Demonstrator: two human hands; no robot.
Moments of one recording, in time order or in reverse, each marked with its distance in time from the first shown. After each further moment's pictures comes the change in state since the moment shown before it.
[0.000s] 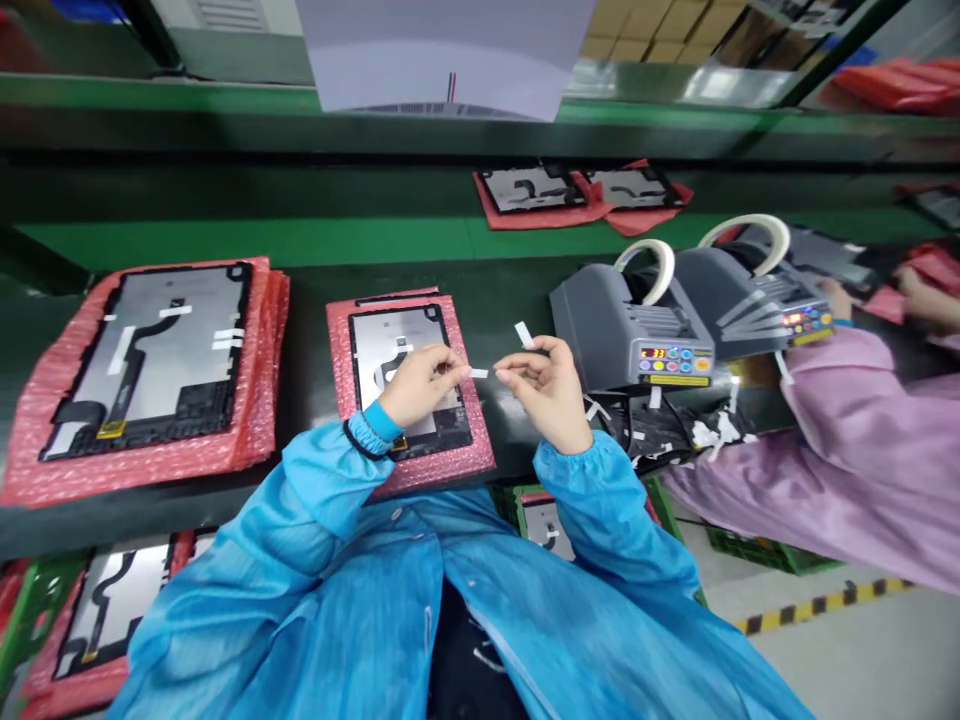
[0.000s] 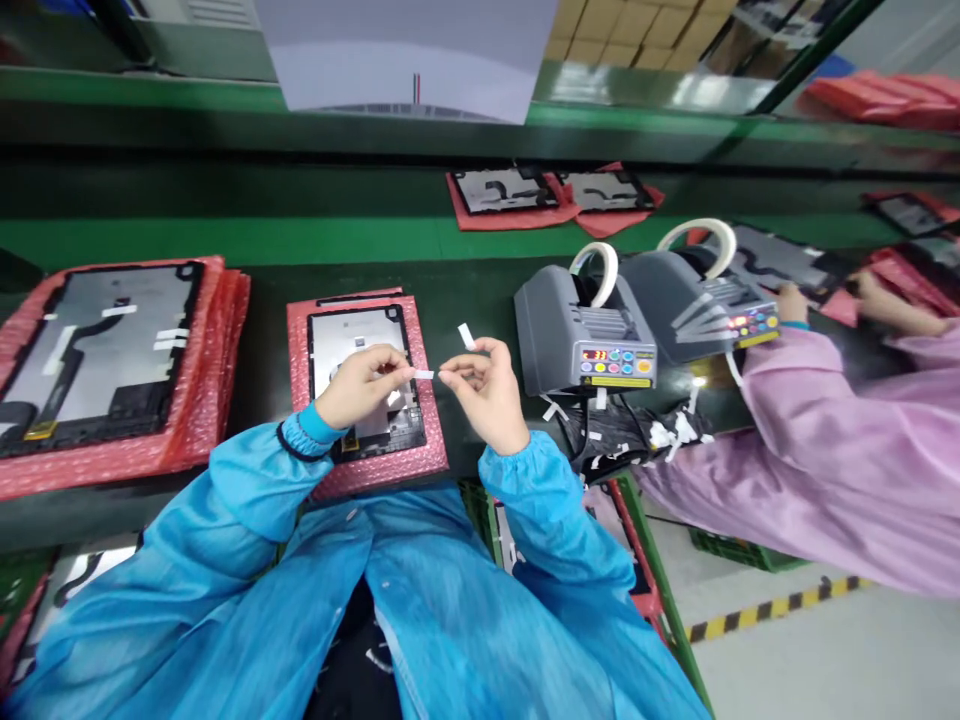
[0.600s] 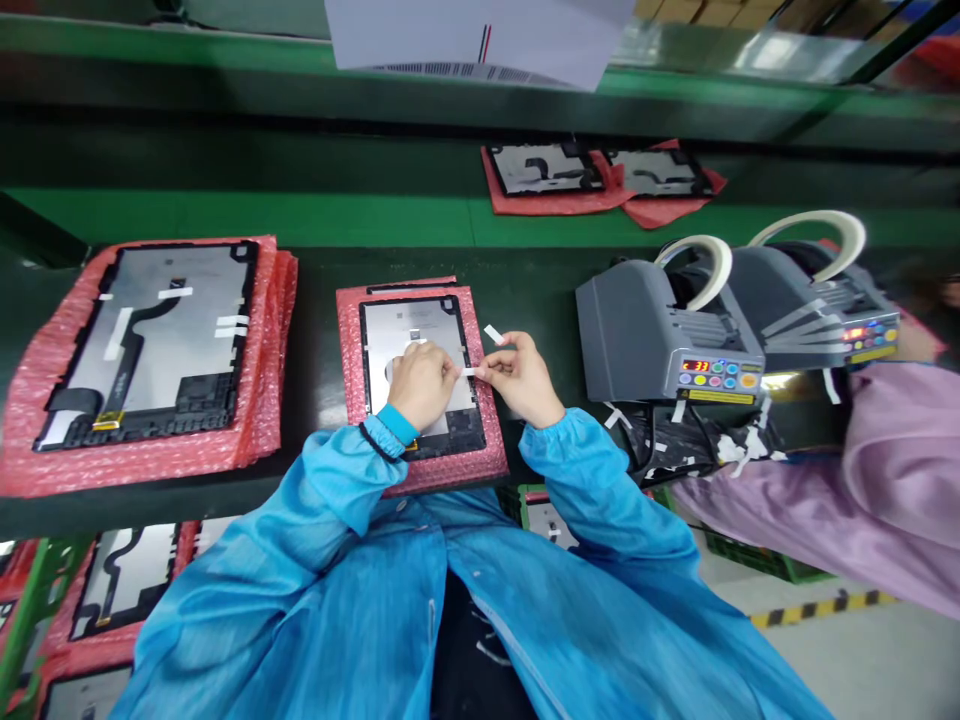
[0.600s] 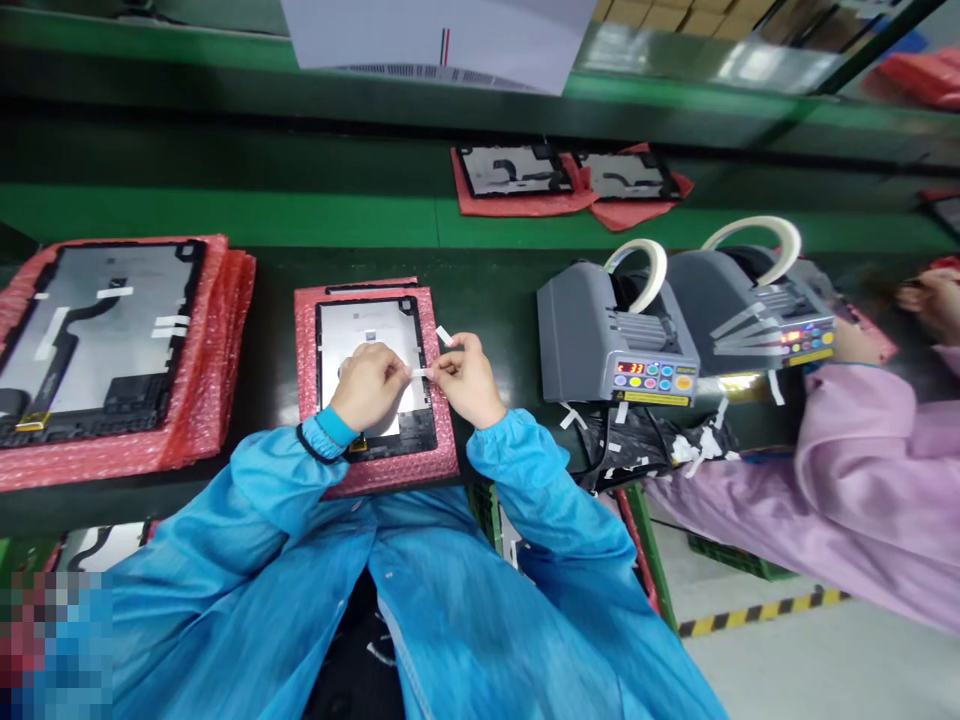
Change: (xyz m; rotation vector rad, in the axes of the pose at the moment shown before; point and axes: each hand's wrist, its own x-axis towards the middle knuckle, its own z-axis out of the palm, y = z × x) left_hand -0.003 -0.015 0.009 0.452 0.039 -0.307; right_hand 0.037 0.042 0.027 -0.125 -0.155 0.177
